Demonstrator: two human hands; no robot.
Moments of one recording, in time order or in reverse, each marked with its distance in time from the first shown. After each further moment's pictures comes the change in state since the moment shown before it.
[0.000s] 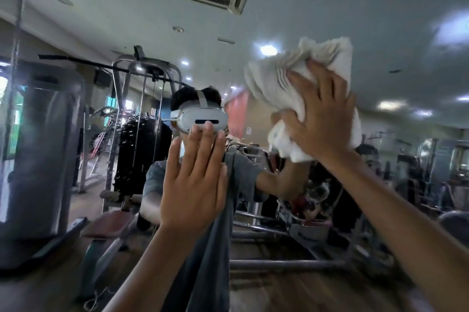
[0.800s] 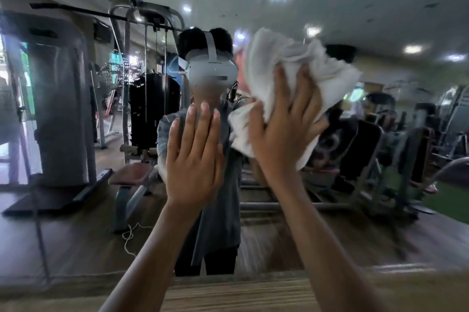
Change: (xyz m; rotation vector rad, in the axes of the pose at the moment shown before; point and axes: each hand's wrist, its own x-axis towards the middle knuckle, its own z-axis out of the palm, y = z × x) left_hand -0.075 0.005 -0.006 -0.060 -0.059 -0.071; right_hand -0.109 -0.120 0.011 0.092 0.072 0.435
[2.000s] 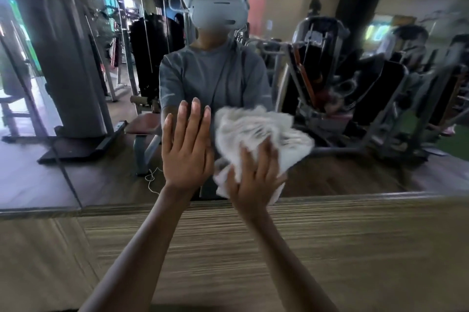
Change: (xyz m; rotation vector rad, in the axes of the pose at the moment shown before) left_hand -0.119 -0.015 -0.004 0.011 -0.032 0.063; right_hand -0.249 0.013 -0.015 0.124 -0.221 -0.040
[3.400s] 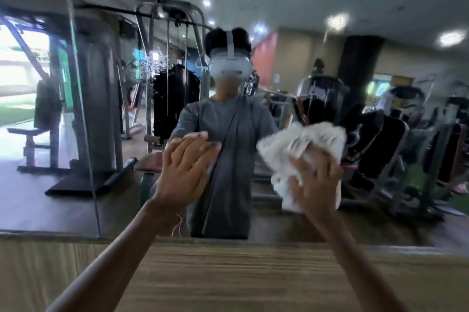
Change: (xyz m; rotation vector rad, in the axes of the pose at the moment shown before) left_hand 0.057 -0.036 -0.048 -0.026 -0.170 0.093; right_hand 0.113 0.106 -0.060 -0.079 -0.001 -0.315
